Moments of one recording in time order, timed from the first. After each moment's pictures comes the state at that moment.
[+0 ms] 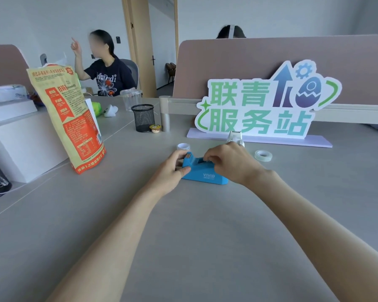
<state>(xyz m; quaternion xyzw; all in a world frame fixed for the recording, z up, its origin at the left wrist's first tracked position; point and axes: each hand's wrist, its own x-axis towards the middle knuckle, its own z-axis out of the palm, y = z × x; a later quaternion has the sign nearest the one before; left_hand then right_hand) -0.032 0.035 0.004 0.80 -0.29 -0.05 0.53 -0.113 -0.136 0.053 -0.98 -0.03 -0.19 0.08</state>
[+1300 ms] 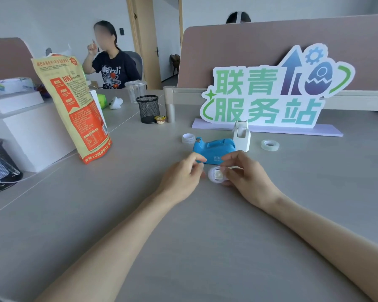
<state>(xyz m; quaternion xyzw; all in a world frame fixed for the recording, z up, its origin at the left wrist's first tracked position) -0.084 0.036 0.003 0.87 -0.30 0.00 0.40 -0.170 -0.124 0.009 -0.81 0.04 -0.18 0.56</state>
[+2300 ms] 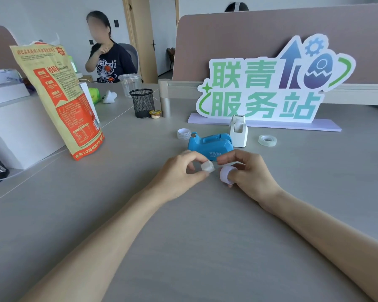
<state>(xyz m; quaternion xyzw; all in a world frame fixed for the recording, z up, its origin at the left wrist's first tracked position) -0.086 0.040 0.010 0.83 -0.36 -0.01 0.42 -0.169 -0.132 0.008 -0.81 0.07 -0.18 0.56</state>
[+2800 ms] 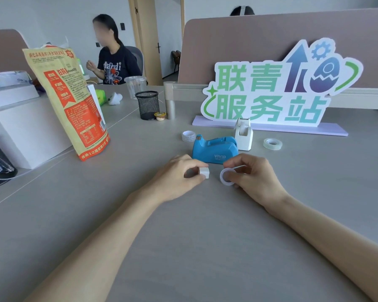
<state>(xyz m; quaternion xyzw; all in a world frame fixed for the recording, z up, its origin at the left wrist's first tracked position) -0.072 0.050 0.004 0.86 -0.38 0.01 0.34 -0.168 -0.133 0.008 -0.83 0.10 -0.19 0.51</state>
